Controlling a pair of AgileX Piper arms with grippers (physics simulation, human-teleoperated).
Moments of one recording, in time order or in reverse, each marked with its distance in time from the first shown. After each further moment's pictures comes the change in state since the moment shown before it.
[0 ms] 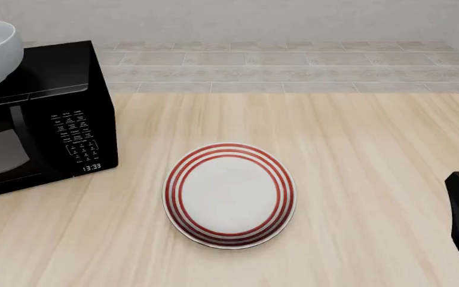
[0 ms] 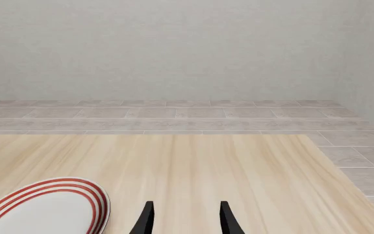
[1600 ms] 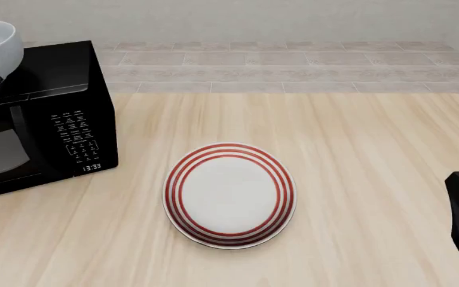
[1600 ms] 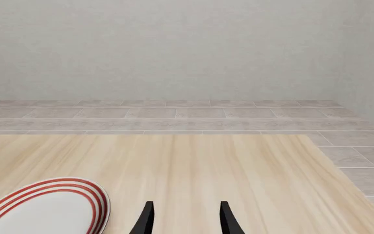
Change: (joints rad) left arm 0.088 0.279 0.009 -0.231 0.015; right arm 0.000 0.000 0.000 0.000 0.000
